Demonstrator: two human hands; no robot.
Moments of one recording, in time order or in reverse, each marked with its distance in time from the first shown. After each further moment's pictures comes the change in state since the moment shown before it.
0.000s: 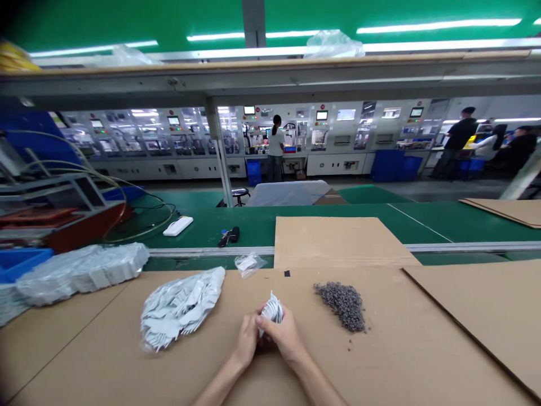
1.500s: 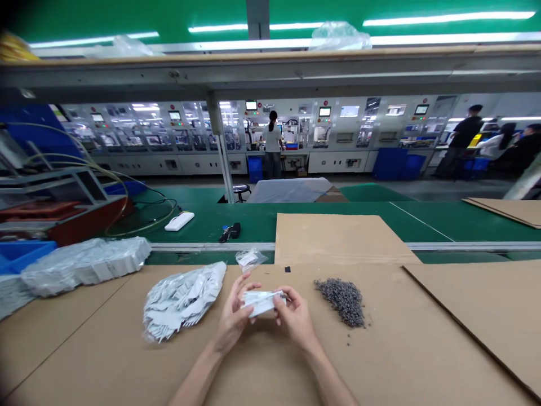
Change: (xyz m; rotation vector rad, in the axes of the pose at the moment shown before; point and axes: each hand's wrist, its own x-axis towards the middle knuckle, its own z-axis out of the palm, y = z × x) left_hand -0.001 0.029 -0.022 -0.390 -0.140 0.125; right_hand -0.004 -0.025 -0.009 -0.126 0.071 -0.126
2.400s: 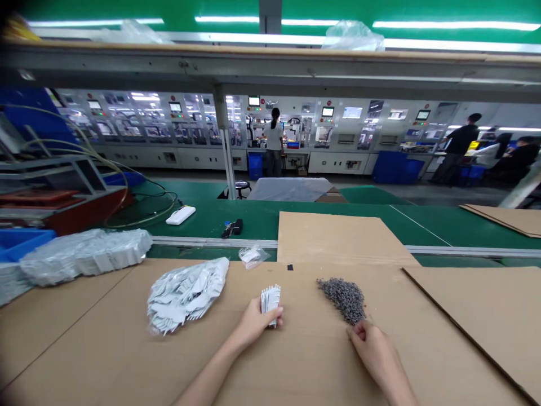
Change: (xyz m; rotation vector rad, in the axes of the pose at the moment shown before) left_hand 0.008 -0.031 0.006 0.211 -0.008 -0.254; right_hand -0.054 -0.012 -0.159 -1.281 0.205 0.376
